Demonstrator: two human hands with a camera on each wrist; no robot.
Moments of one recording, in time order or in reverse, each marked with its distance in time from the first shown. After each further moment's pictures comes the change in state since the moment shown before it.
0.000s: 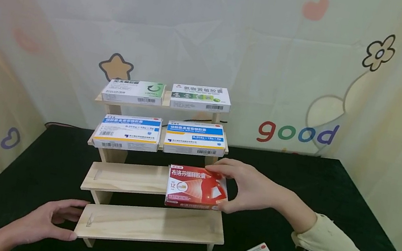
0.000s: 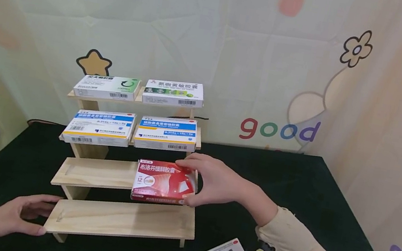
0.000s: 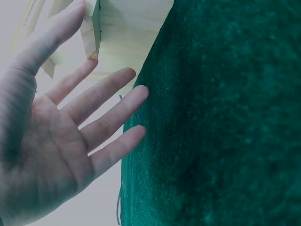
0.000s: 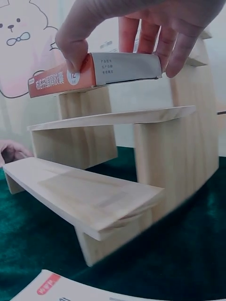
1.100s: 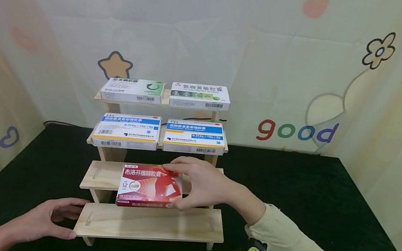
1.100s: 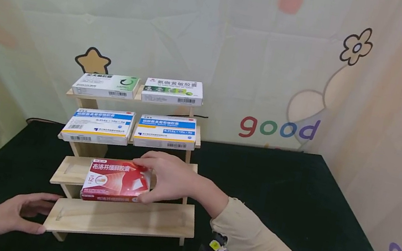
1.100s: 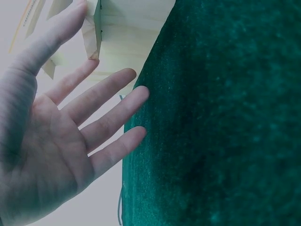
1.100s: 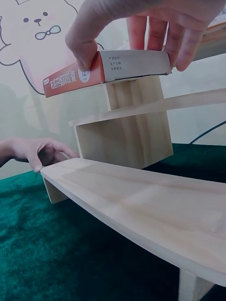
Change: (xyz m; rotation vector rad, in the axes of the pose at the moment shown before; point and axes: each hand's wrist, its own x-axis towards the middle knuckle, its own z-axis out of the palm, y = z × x) left_hand 0.001 -0.003 -0.002 0.001 -0.020 0.018; right_hand 0.062 -0.036 0.036 -0.087 -0.018 -0.084
